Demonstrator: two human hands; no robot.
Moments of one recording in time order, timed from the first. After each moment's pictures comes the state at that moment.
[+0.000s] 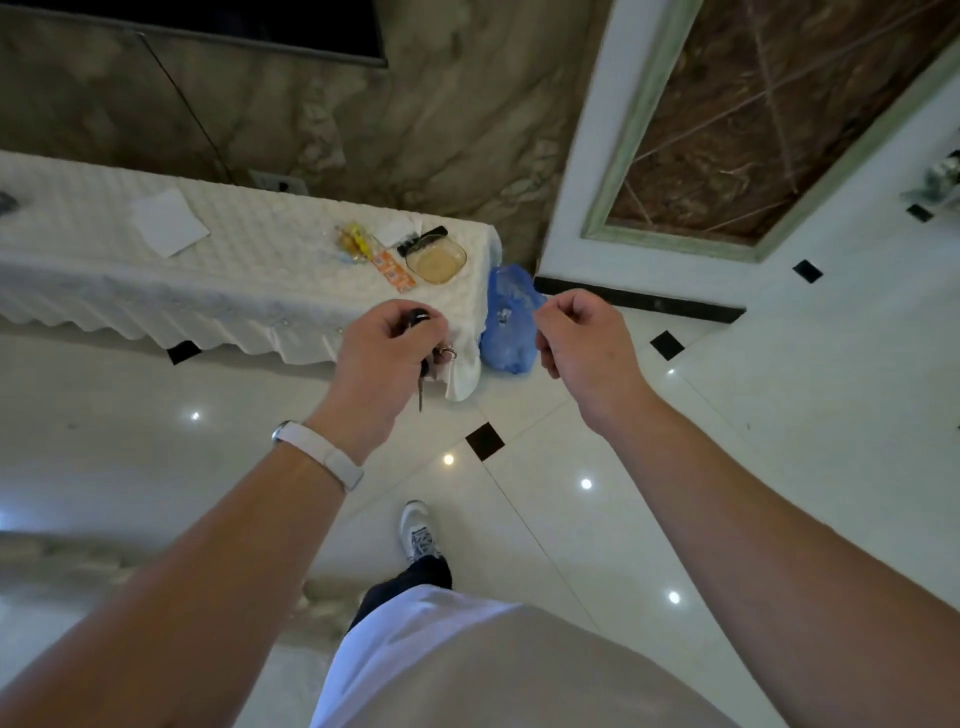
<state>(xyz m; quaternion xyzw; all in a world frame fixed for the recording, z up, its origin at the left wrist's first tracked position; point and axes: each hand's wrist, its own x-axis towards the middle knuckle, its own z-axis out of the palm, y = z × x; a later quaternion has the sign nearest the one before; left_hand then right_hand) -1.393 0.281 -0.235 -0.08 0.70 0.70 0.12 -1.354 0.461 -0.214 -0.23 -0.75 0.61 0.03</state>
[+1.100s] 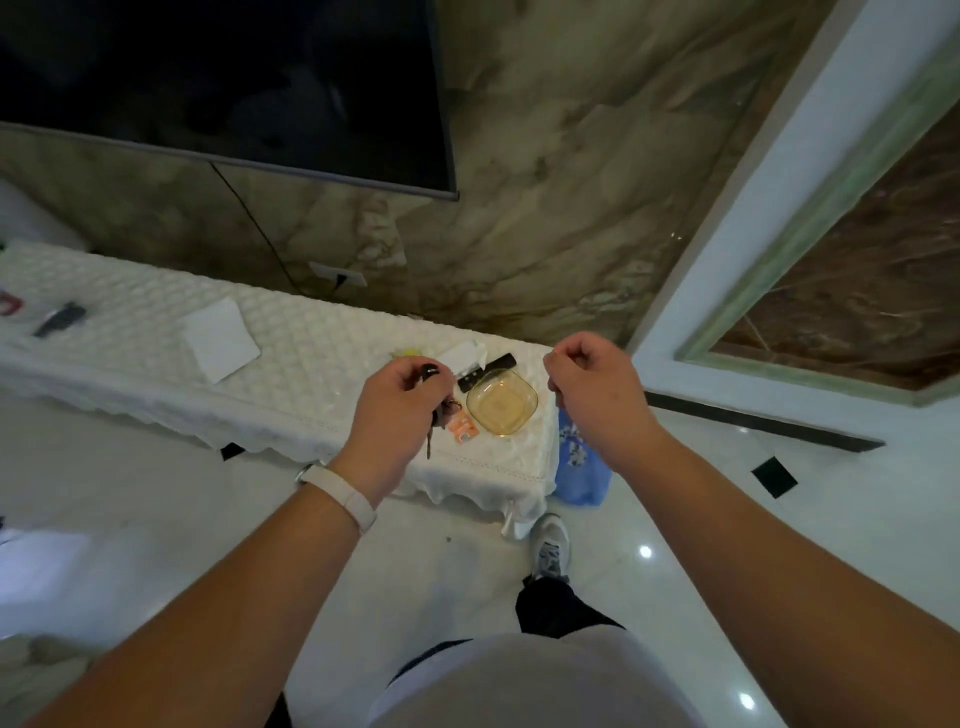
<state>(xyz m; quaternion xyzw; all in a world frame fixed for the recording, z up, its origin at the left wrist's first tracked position) -1.764 0.282 -0.256 -0.15 0.76 0.63 0.10 -1.751 0.478 -0.245 -0.20 -0.78 0.59 -0.02</state>
